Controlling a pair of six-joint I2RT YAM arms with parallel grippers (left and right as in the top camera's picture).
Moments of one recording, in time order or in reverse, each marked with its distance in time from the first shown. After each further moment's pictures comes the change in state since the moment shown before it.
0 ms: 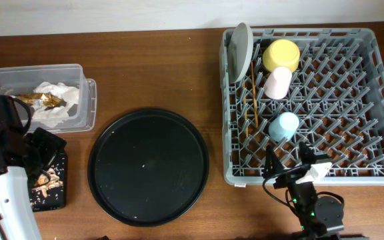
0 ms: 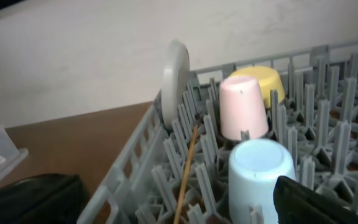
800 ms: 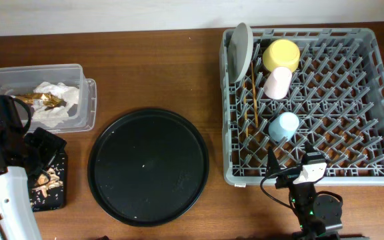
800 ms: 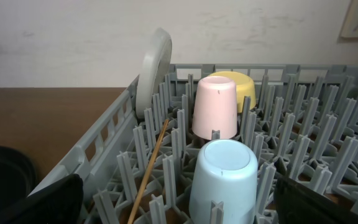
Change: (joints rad) left arm 0.000 0.000 0.000 0.000 0.000 0.000; right arm 0.000 0.000 -0.005 -0.023 0.059 -0.218
